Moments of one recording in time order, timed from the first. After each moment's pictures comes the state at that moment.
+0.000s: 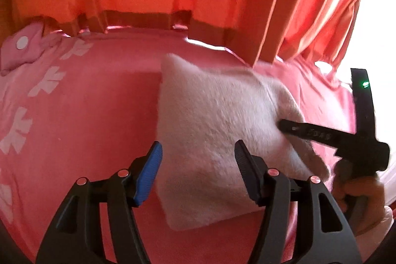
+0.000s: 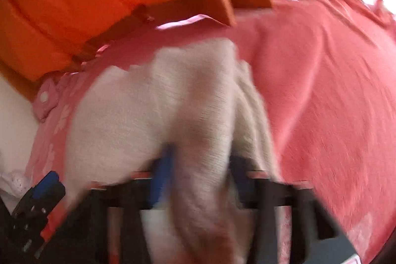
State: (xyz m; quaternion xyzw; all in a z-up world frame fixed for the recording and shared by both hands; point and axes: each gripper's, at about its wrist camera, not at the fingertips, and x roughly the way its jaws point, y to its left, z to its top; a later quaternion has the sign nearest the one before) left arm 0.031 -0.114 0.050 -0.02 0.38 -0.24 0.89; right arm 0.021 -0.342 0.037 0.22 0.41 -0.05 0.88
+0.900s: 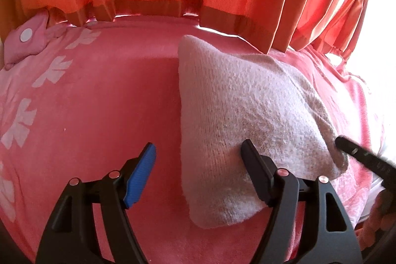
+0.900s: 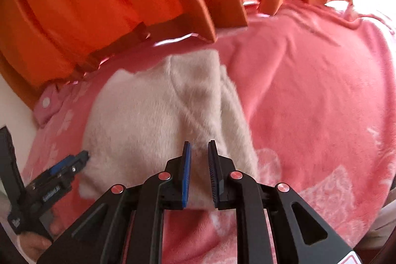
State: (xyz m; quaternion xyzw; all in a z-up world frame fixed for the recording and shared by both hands) left arm 0.036 -0.111 0.023 0.00 0.41 -0.21 0.88; right arm -0.048 -0.321 0.014 0.17 0.44 -0.13 0.87
